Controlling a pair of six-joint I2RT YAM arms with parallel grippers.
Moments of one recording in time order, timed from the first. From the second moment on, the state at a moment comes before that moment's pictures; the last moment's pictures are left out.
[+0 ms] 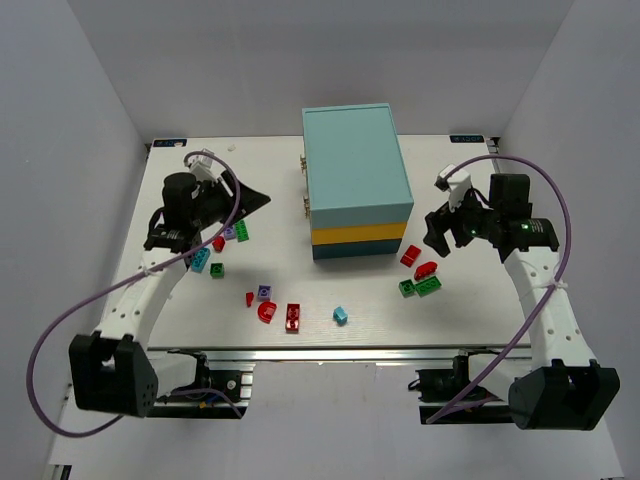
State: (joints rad) left arm -0.13 1.14 0.91 -0.13 0.49 -0.71; right arm 0.03 1.11 1.11 -0.79 -0.50 -0.56
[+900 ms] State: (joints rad) left arm -0.17 1.98 1.36 0.50 0.76 -1.16; right arm 0.03 1.09 1.06 -0.62 -0.88 -0.45
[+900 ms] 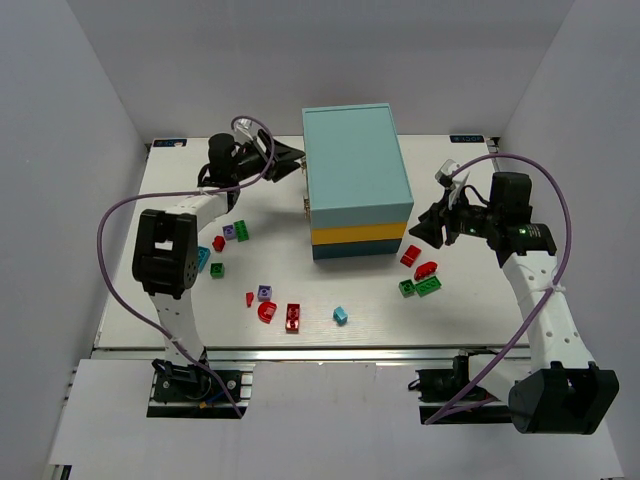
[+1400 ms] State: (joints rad) left arm -0.19 2.02 1.38 0.51 0.81 -1.22; right arm 0.03 1.09 1.03 -0.58 -0.88 -0.45
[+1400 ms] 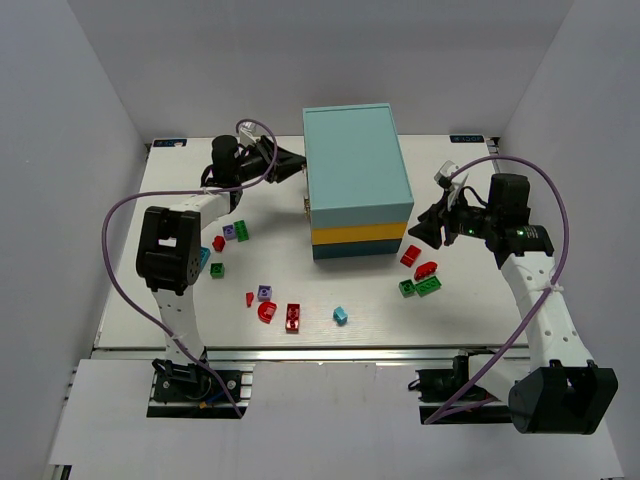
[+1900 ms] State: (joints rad) left arm -0.16 2.00 1.32 0.57 0.80 -1.25; right arm 0.03 1.09 1.03 -0.56 -0.88 -0.45
